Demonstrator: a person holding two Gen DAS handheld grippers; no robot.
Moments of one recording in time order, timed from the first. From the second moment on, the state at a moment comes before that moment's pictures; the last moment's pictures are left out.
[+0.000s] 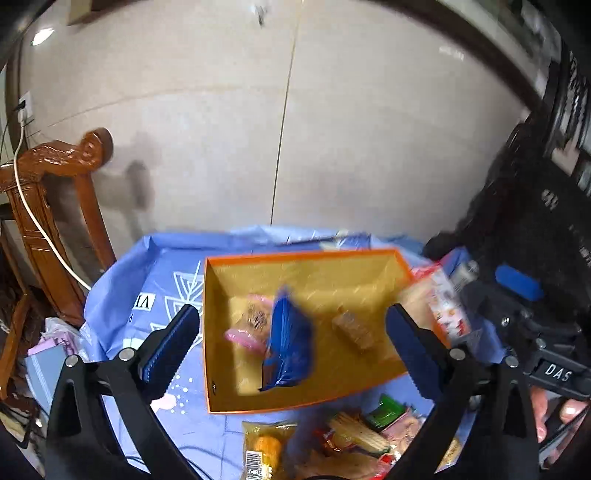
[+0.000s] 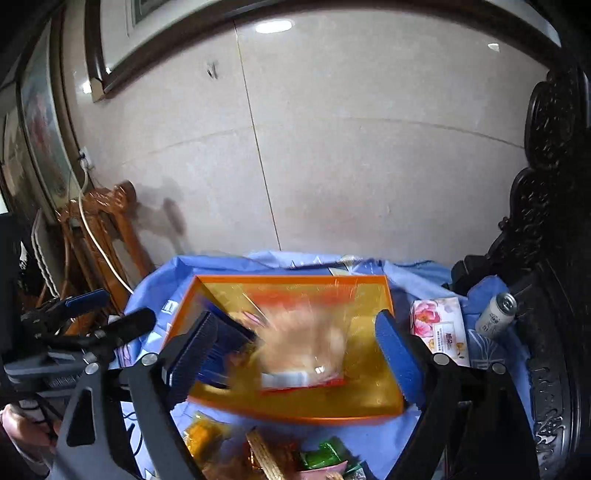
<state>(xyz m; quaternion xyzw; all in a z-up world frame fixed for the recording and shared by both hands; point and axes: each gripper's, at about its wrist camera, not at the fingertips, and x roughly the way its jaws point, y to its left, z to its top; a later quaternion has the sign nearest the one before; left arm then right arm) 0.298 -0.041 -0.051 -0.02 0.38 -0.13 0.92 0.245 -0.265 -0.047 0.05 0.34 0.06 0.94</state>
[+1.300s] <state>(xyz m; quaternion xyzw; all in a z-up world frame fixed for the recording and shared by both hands) 0.094 0.045 -0.158 -0.05 0.51 -0.08 0.86 0.006 -0.199 -0.244 -0.25 0.51 0.29 0.77</state>
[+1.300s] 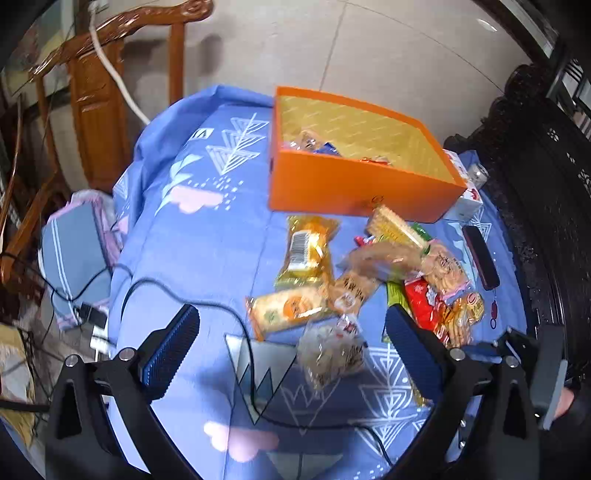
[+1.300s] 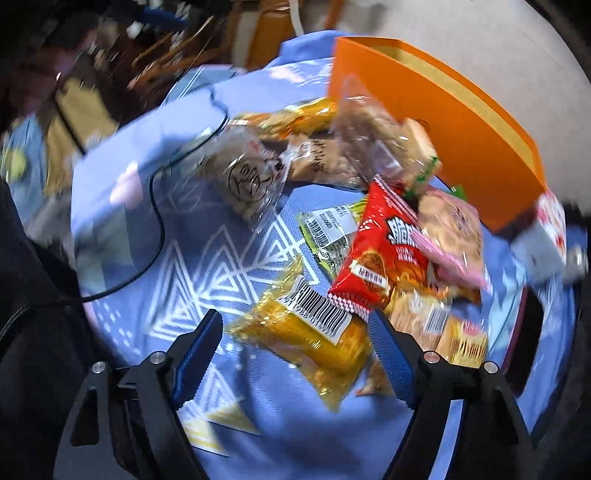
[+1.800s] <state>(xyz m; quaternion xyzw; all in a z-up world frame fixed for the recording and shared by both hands) 0.052 0.074 -0.173 -0.08 0.52 -0.02 0.85 0.025 -0.194 -0.287 -0.23 0.57 0.34 0.71</state>
